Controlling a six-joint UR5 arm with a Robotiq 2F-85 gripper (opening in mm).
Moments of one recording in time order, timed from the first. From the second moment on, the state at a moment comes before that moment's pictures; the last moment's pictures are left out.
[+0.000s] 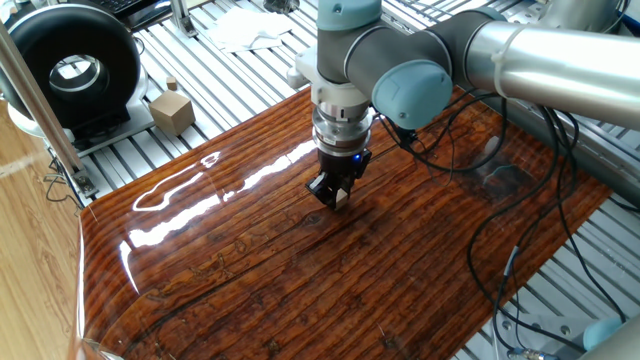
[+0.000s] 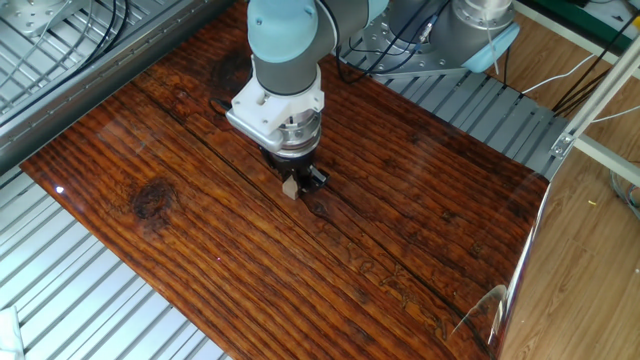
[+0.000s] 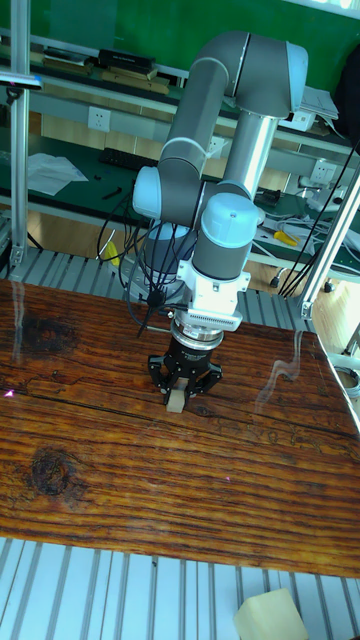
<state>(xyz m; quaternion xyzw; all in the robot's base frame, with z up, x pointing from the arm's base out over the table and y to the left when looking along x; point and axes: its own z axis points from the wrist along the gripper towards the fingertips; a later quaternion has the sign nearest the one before) 0.470 0.048 0.006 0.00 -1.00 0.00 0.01</state>
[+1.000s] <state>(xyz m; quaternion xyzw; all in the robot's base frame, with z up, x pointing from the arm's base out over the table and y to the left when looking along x) 0.470 0.051 0.006 0.00 -1.00 0.00 0.01</state>
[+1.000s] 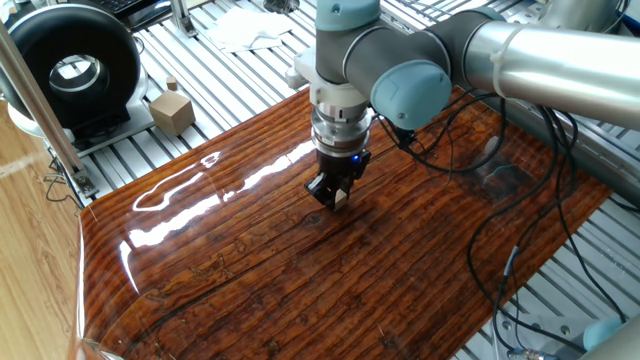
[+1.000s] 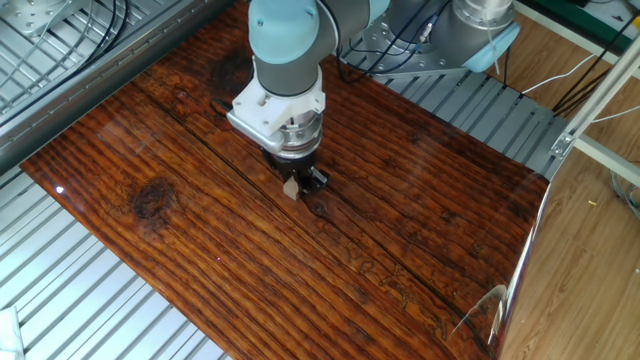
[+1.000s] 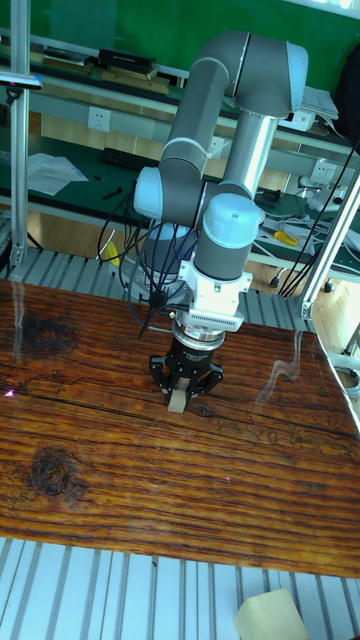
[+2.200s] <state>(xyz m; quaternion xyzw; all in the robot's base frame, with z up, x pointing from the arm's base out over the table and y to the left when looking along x) 0.471 0.055 0.006 -0.01 -1.00 0.00 0.01</state>
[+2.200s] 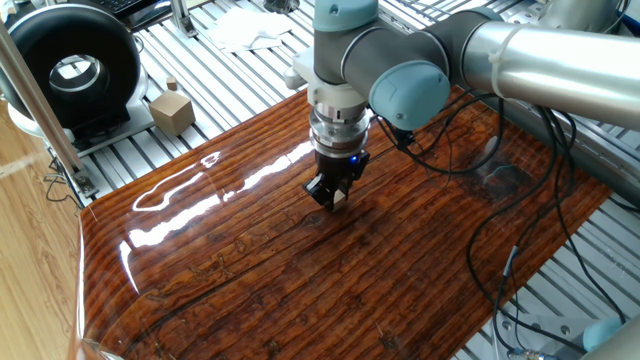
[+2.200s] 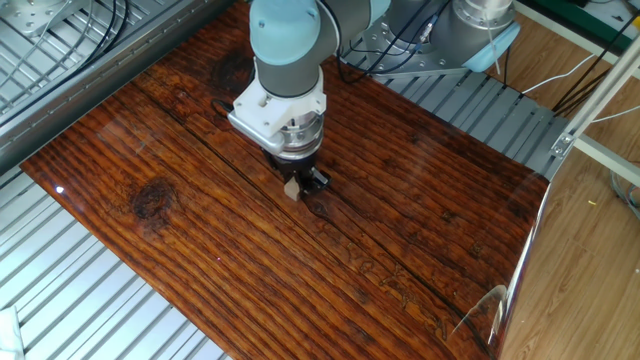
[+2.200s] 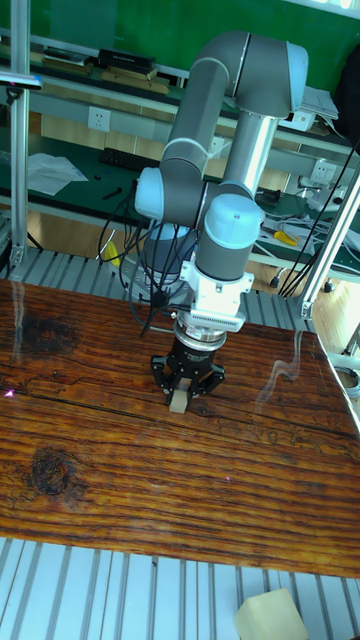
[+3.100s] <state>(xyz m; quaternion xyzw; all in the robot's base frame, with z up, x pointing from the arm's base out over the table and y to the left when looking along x) 0.471 0.059 0.005 -0.01 -1.00 0.00 0.01</state>
